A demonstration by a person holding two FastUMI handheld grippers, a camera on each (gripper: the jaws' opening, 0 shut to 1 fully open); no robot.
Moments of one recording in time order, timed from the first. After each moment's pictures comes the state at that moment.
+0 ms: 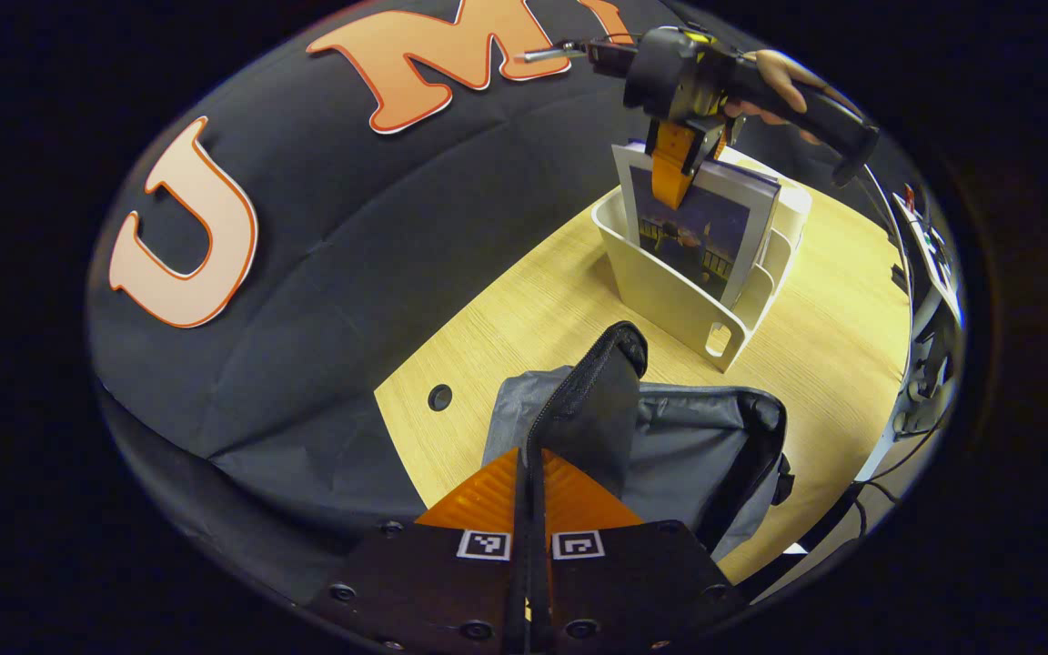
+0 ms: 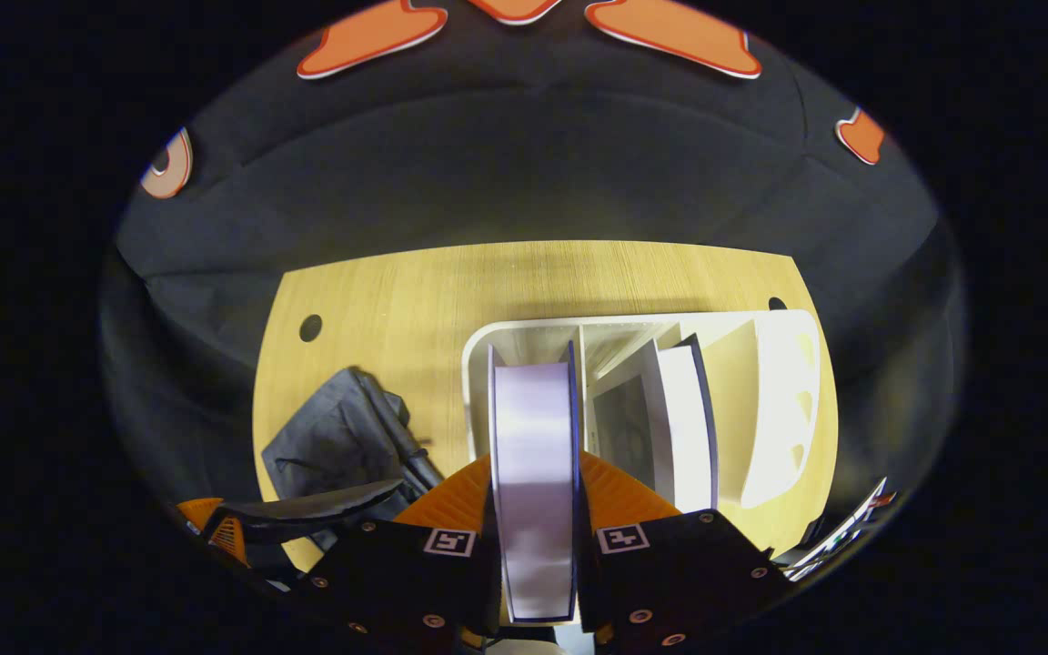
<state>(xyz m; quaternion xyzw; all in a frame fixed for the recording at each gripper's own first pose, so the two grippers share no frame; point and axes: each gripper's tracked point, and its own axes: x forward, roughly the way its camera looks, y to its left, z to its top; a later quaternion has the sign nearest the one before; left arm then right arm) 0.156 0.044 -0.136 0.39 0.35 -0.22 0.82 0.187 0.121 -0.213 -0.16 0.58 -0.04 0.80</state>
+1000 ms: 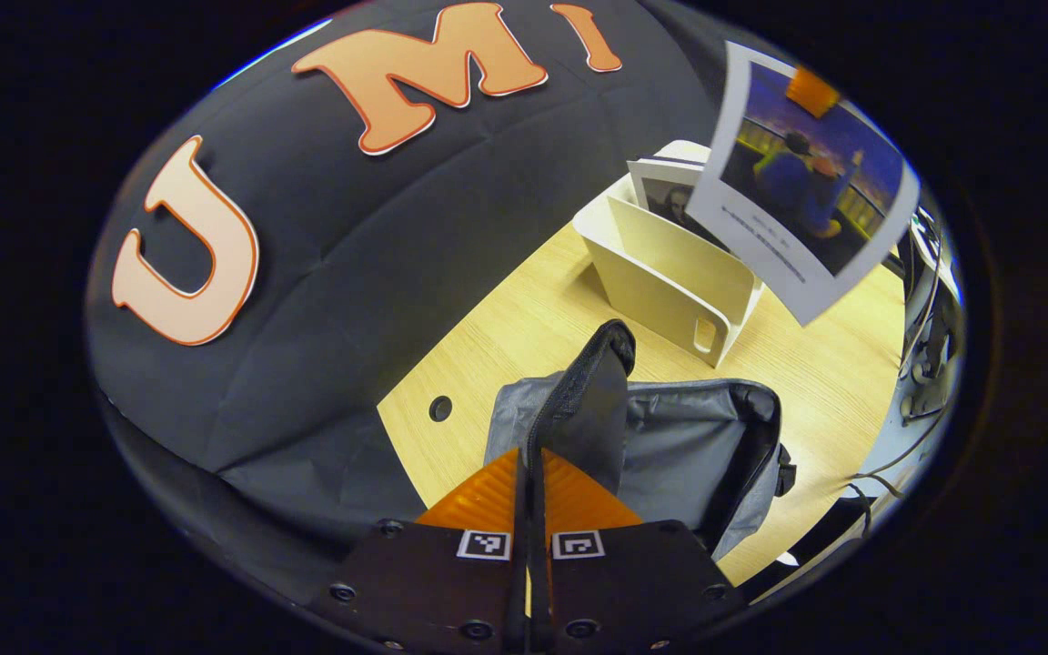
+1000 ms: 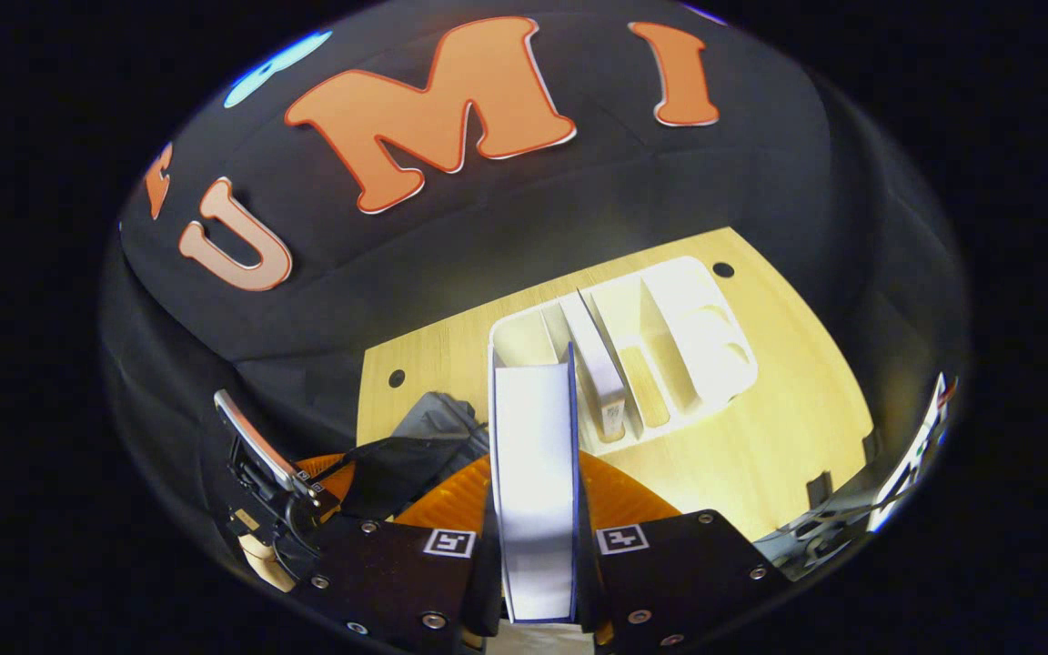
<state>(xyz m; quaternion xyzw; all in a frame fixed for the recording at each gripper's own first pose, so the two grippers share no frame) 0.141 0.037 -0.131 0.41 0.32 -0.24 0.82 0.031 0.097 -0.078 0.03 0.49 -0.04 0.87</state>
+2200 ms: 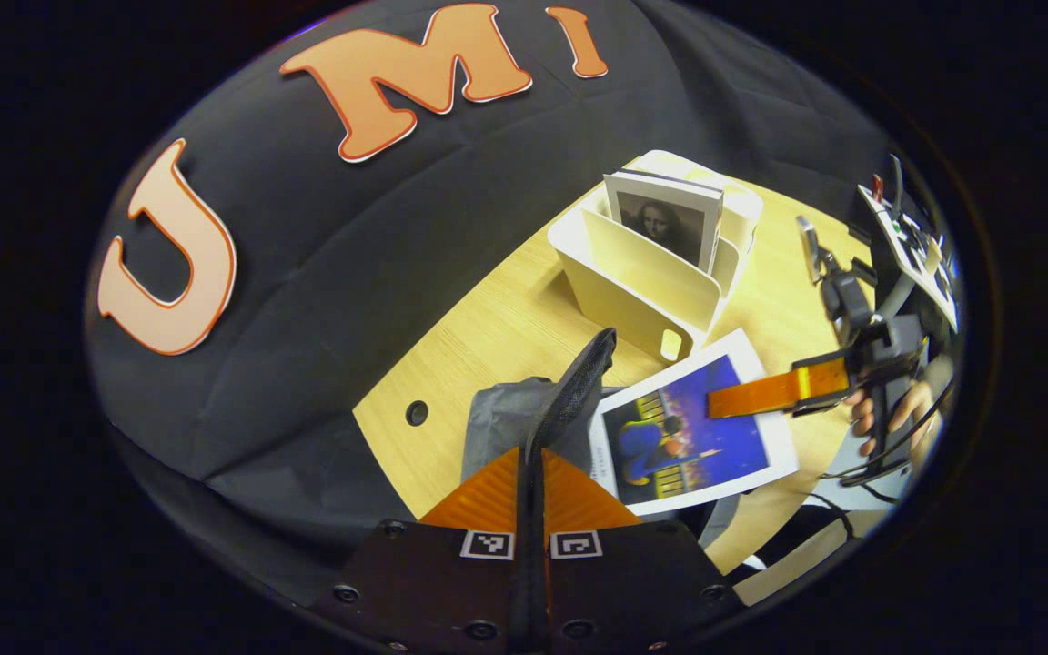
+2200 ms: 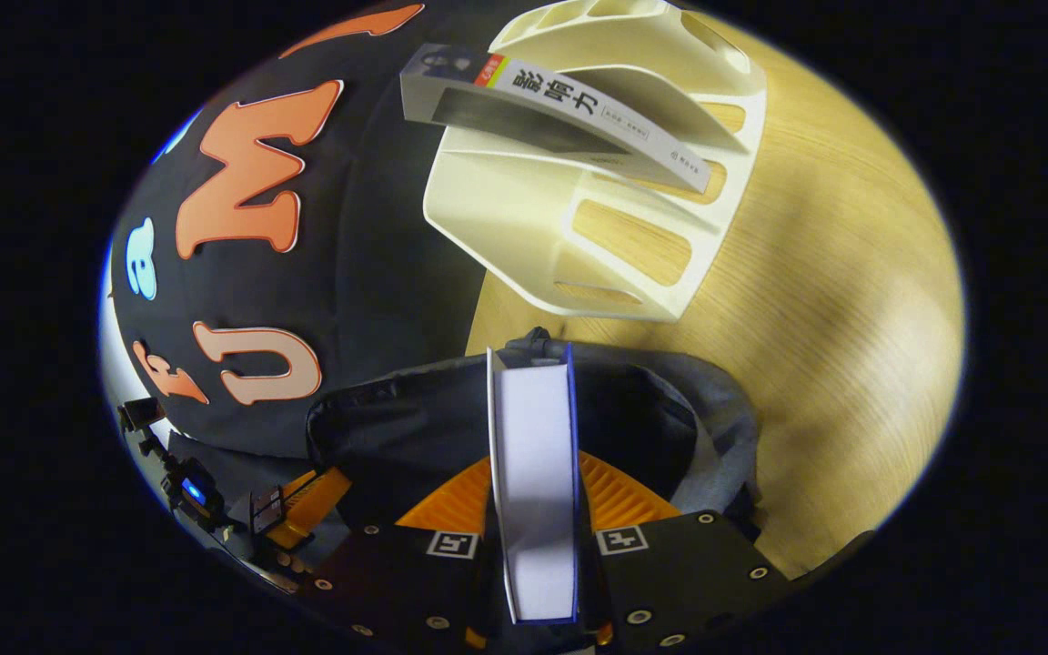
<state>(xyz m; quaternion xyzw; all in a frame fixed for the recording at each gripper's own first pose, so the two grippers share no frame) 0.133 0.026 -0.114 0.38 0.35 -0.29 0.81 -0.003 0.184 -0.332 0.43 0.46 0.01 0.78</state>
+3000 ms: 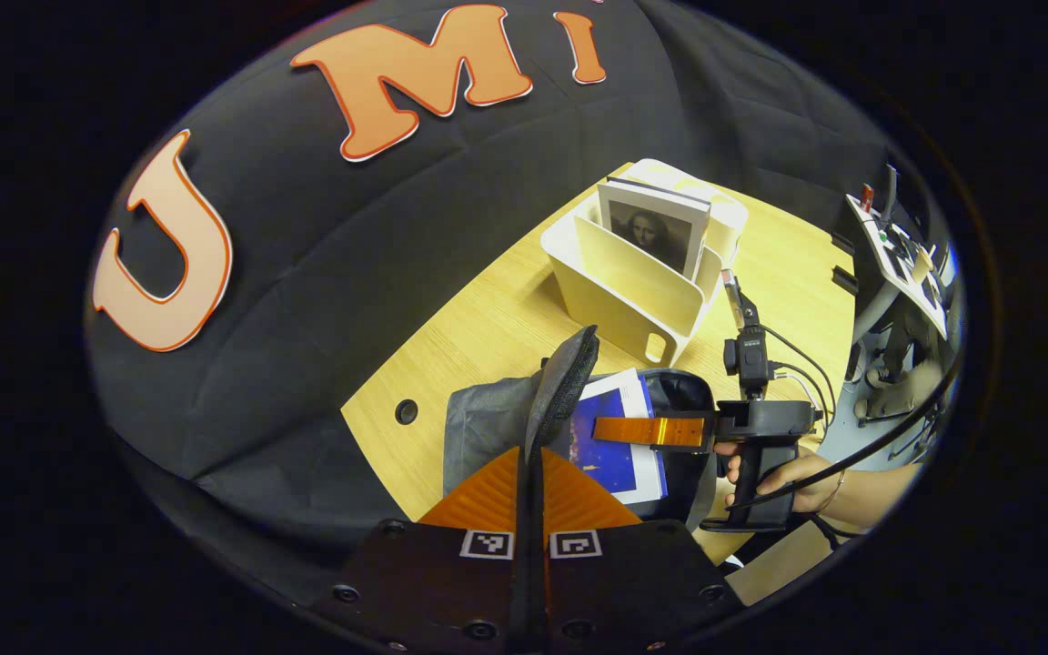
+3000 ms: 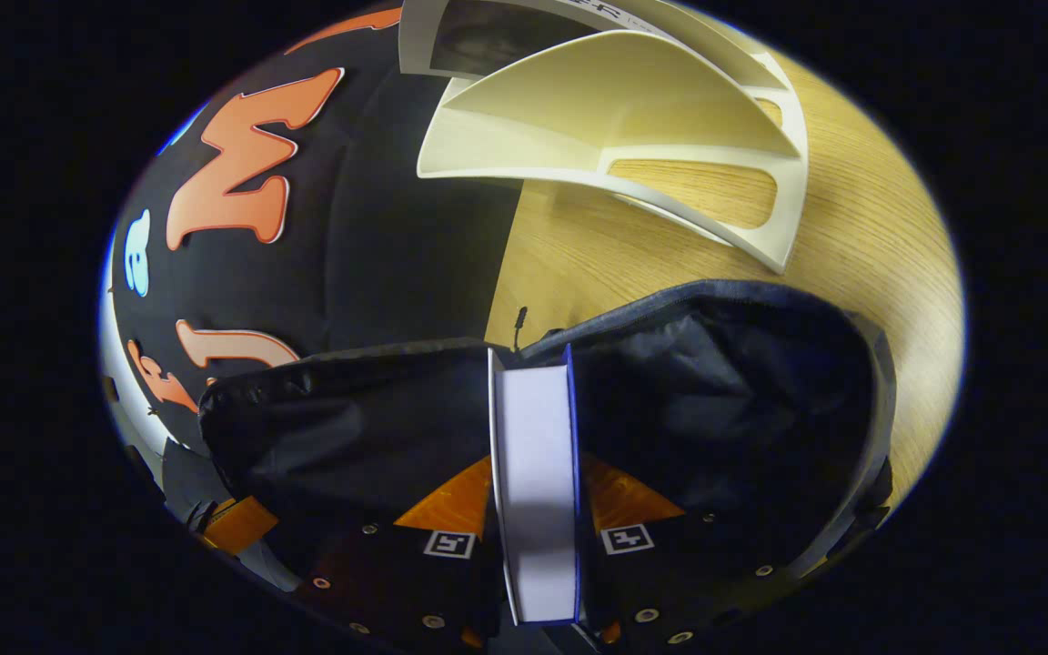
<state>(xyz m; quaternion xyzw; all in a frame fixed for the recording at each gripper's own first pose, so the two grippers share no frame) 0.135 0.038 -0.099 0.37 0.36 -0.30 0.80 0.047 0.238 -0.393 0.43 0.42 -0.03 0.80</state>
